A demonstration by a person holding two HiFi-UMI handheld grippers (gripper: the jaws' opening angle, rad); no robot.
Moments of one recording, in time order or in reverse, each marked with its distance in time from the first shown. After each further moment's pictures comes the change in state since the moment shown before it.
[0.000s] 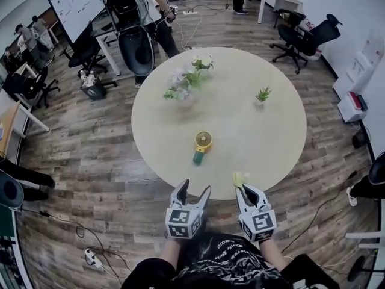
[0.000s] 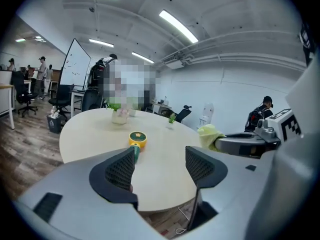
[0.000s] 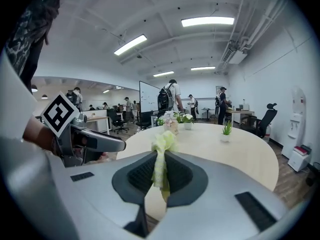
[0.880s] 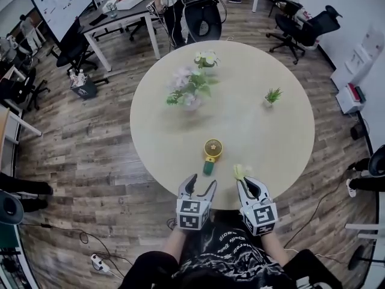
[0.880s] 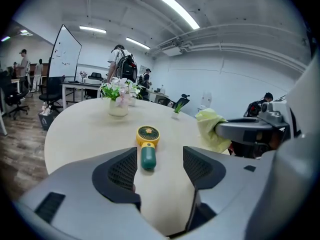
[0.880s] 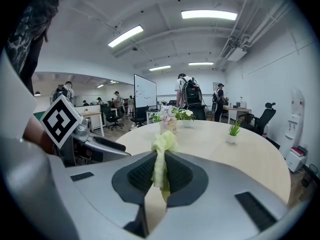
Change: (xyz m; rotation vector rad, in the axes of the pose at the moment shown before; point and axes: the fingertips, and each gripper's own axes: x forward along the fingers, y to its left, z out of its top) left arm 0.076 0.071 0.005 0.034 0.146 -0.047; right arm 0.099 -0.004 0.023 -0.008 0.060 -0.057
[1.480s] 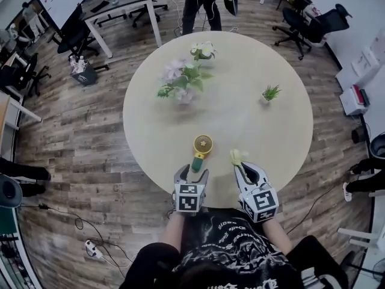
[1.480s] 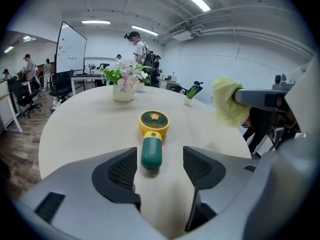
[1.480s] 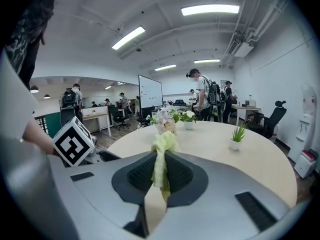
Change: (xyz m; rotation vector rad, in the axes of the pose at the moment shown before) left arm 0.059 0.010 -0.022 -0.036 0.145 0.141; right arm 0.023 -0.054 0.019 -0.016 0.001 0.104
